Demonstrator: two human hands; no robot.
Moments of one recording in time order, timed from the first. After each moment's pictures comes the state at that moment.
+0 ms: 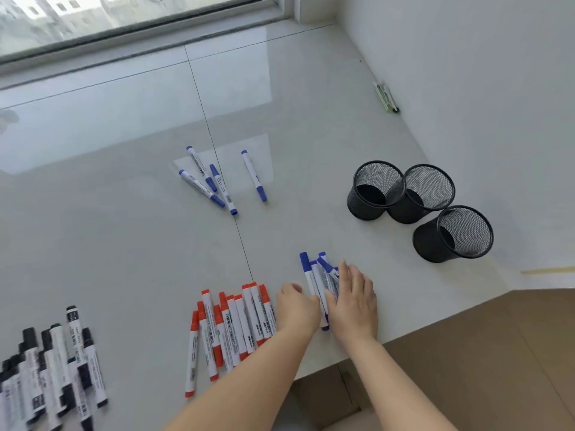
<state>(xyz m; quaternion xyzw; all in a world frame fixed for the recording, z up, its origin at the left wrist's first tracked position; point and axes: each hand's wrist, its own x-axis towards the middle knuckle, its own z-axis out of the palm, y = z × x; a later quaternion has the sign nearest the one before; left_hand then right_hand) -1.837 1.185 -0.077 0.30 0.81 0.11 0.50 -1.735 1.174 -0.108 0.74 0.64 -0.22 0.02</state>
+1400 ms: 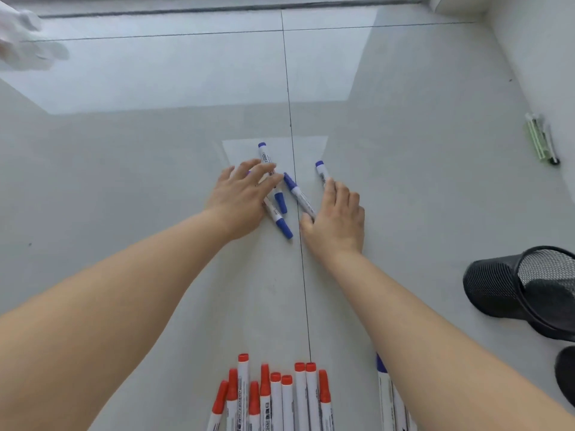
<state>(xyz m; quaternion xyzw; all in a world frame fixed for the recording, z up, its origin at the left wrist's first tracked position) -2.094 1.393 -0.117 0.74 0.67 -0.04 0.06 -1.919 1.404 -0.131 0.63 0.76 -0.16 -0.04</state>
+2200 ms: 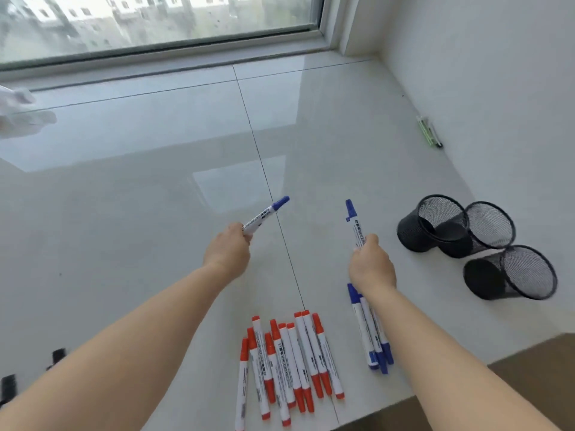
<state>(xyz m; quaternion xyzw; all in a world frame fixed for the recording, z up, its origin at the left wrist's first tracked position) -2.067 1.304 -0.069 0.55 0.77 0.04 0.32 -1.825 1.293 -0.054 0.80 0.53 -0.28 -0.05</state>
